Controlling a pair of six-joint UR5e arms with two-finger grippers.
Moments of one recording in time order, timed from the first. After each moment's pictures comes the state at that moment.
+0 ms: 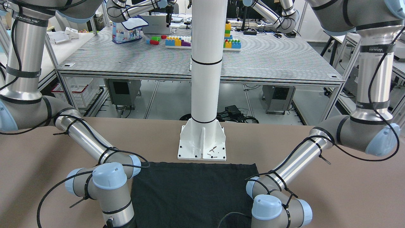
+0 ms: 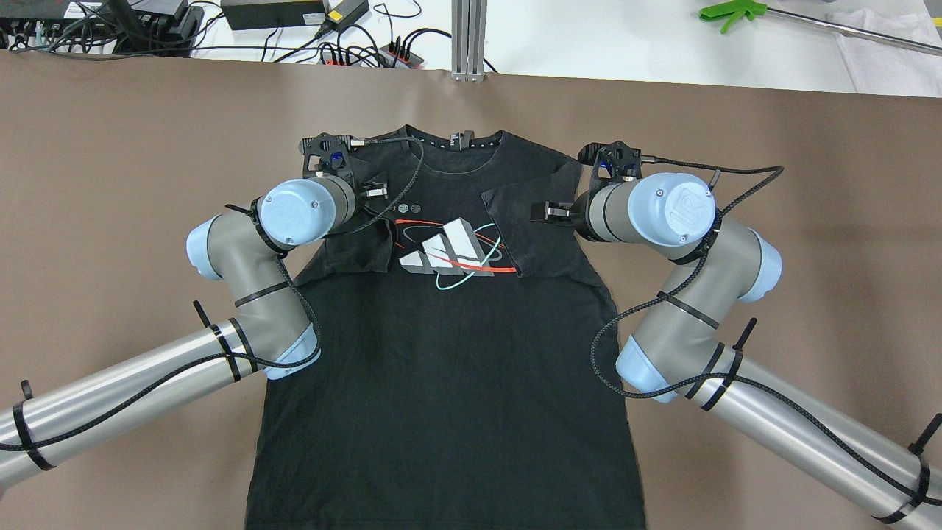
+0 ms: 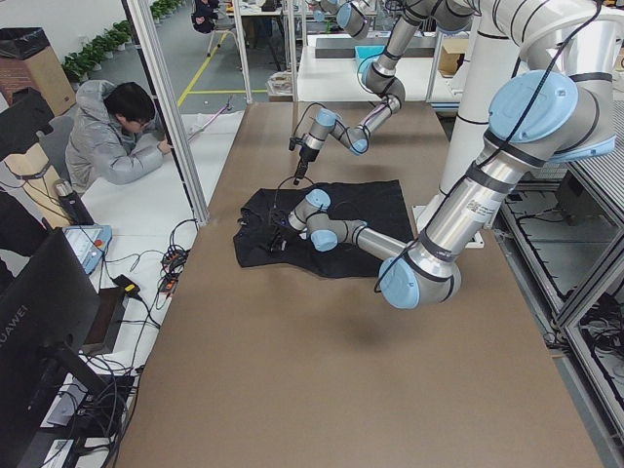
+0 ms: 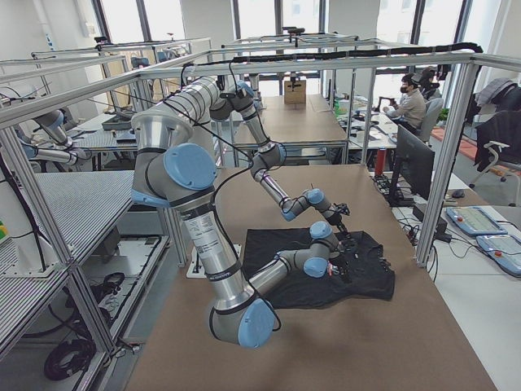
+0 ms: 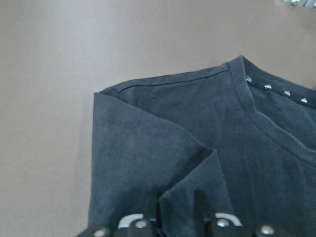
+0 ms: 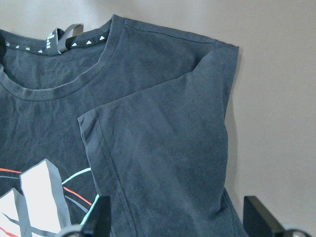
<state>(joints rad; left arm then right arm) -0.68 -2.32 -1.16 -2.27 -1.42 -1.24 0.74 -1.00 1.49 -0.99 1.71 1.17</state>
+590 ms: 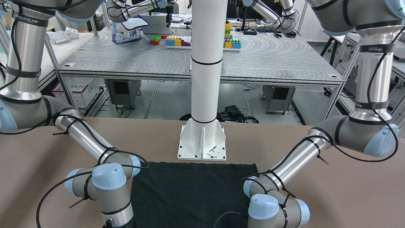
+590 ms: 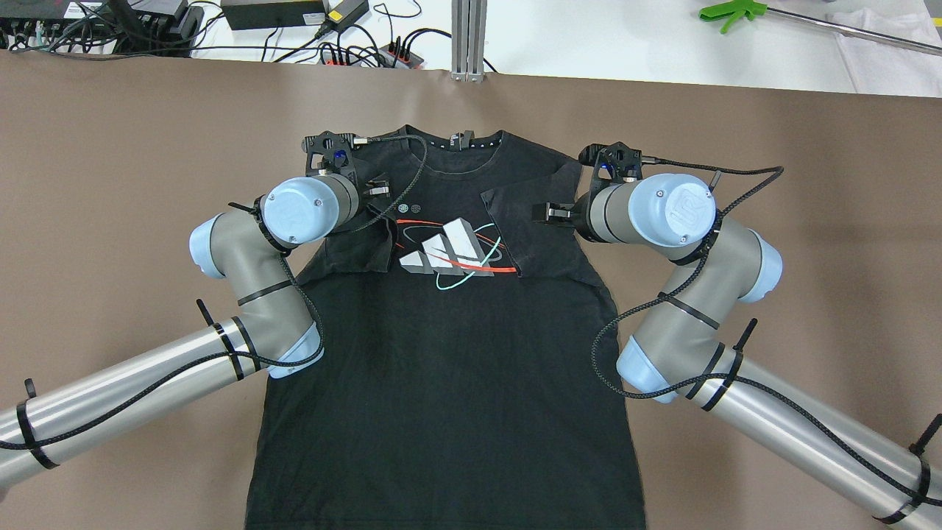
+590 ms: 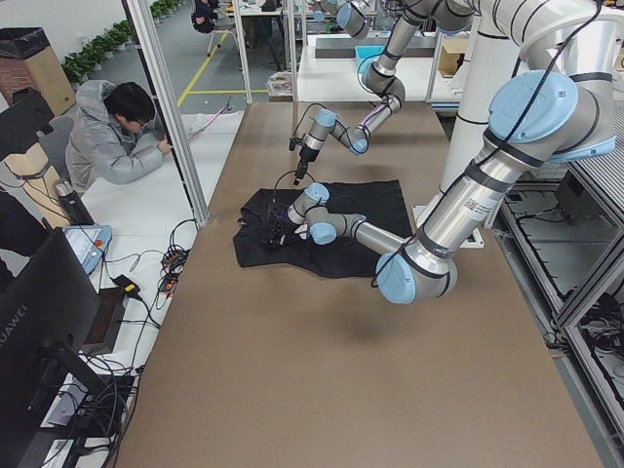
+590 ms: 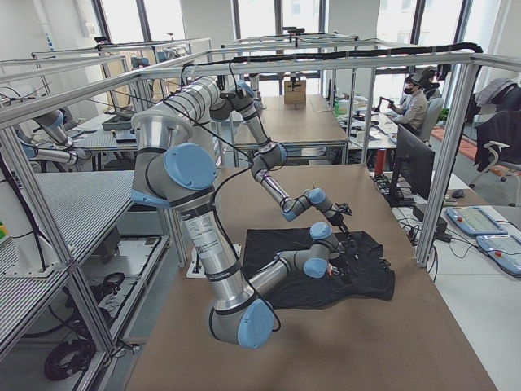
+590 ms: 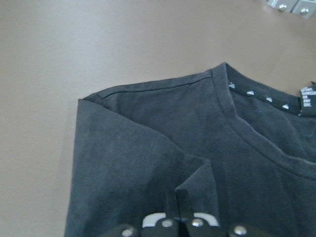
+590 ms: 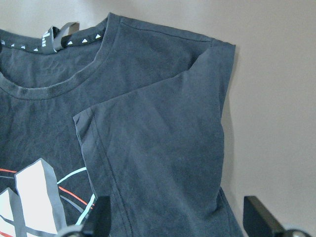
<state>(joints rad) -0.68 -2.36 -1.16 -2.22 -1.43 -1.25 0.74 -1.00 1.49 -0.99 1.71 1.16</state>
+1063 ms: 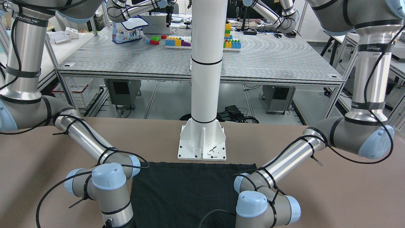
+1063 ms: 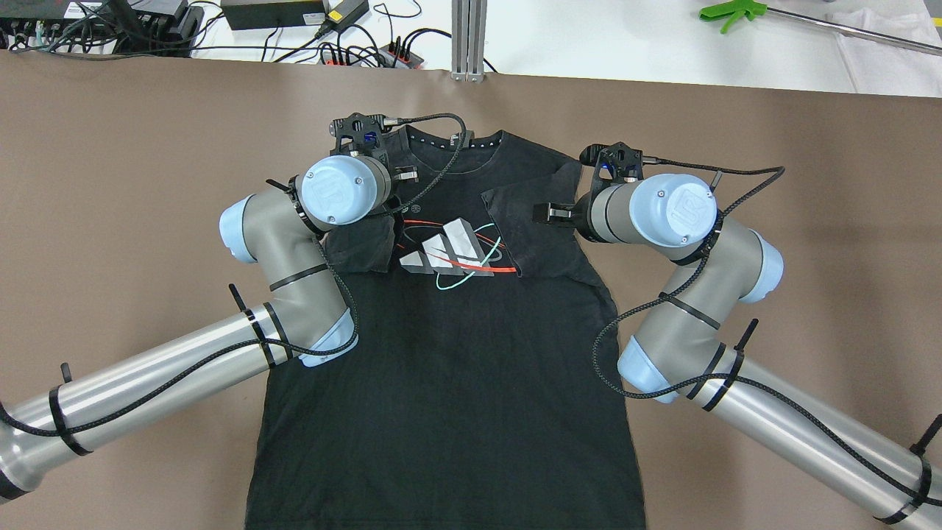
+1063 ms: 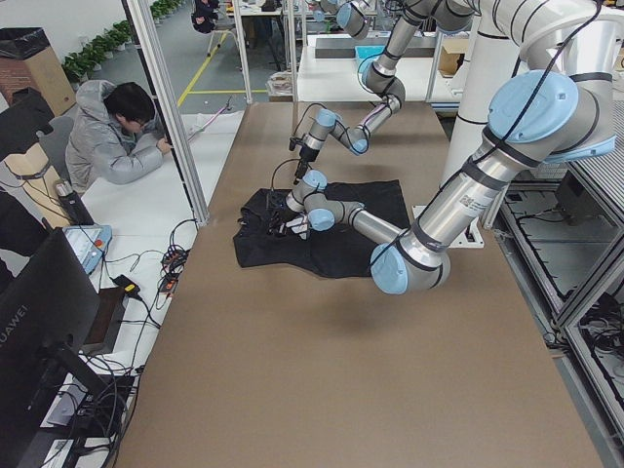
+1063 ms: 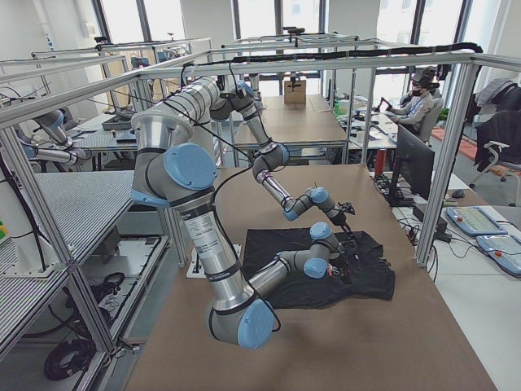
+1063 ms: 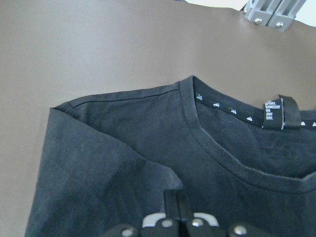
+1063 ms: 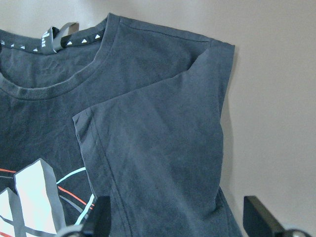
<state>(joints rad) -0.68 -2.42 -1.16 -2.15 -1.43 -1.28 0.74 -1.00 1.49 -0.99 1.71 1.16</state>
